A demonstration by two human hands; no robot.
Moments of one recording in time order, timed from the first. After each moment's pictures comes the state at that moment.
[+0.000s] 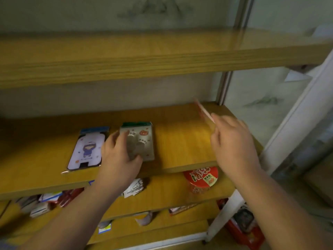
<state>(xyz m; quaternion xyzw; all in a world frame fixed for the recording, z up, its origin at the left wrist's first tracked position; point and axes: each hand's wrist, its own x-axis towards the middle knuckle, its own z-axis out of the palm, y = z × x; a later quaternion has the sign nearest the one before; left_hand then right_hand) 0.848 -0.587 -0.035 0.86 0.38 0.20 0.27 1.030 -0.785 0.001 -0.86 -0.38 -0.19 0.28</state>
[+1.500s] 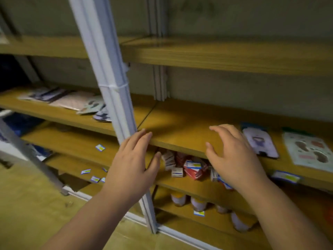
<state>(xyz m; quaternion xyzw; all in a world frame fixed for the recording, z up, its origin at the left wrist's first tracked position) 0.444 -0.462 -0.002 0.85 0.46 0.26 0.07 0.679 -0.537 0.001 -0.76 -0.57 -0.05 0.30</state>
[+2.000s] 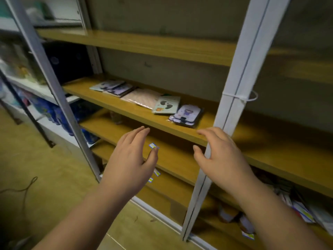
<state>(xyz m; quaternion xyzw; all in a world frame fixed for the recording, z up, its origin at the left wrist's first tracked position) 0.199 -0.363 0.003 0.79 0.54 0.30 0.06 0.426 -0.394 0.010 -0.67 -0.68 0.00 0.28</state>
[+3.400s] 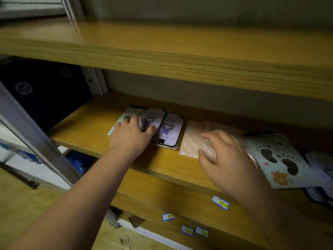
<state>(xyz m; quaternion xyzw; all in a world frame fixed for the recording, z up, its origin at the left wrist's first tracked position) 0.023 0.182 -0.033 0.78 0.61 0.12 0.07 0.212 0.005 -0.020 -0.75 -0.61 -0.01 0.25</state>
